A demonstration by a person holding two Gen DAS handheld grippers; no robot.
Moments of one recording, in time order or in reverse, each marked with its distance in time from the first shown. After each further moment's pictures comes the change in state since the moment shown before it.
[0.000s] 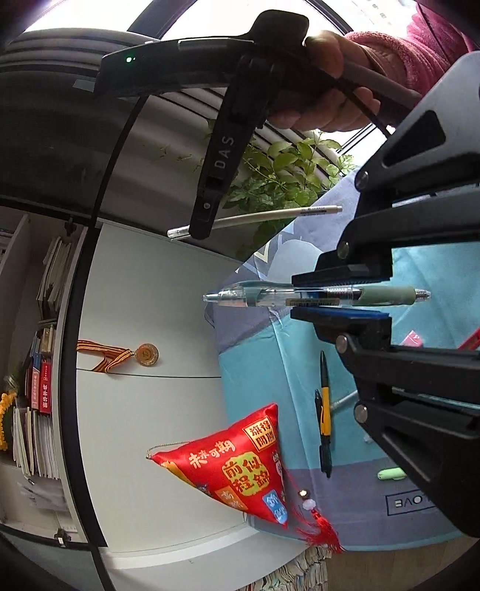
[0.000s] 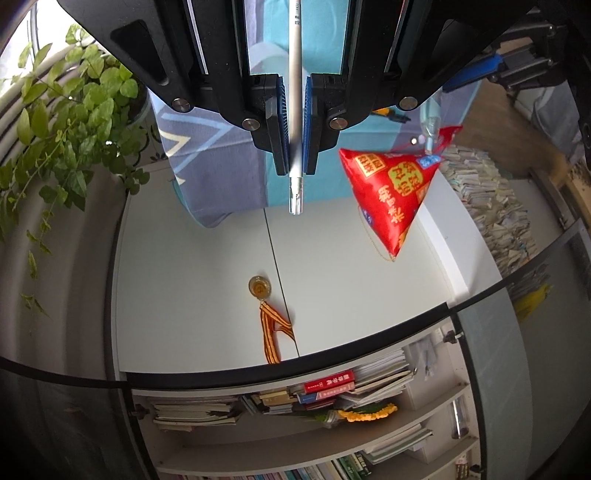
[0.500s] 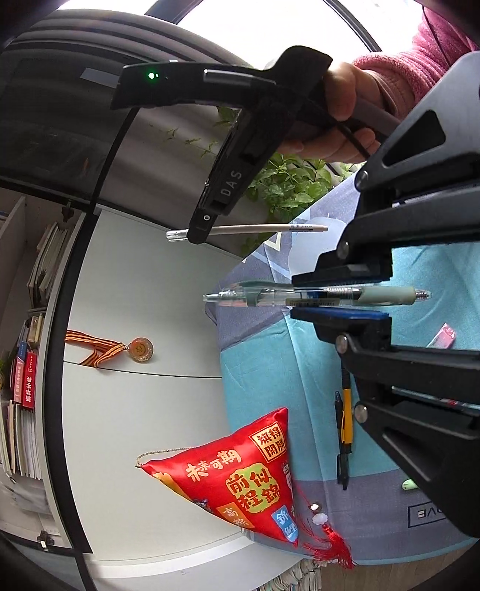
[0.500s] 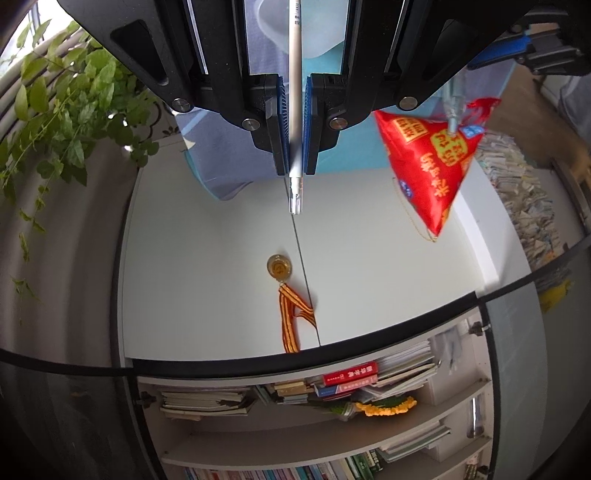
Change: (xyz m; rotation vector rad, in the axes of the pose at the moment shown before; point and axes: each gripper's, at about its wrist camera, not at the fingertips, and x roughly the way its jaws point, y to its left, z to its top) left arm 0.034 0.019 0.018 -0.044 0.012 0.000; right arm 0.057 -0.015 0.011 -0.022 -0.085 -0.083
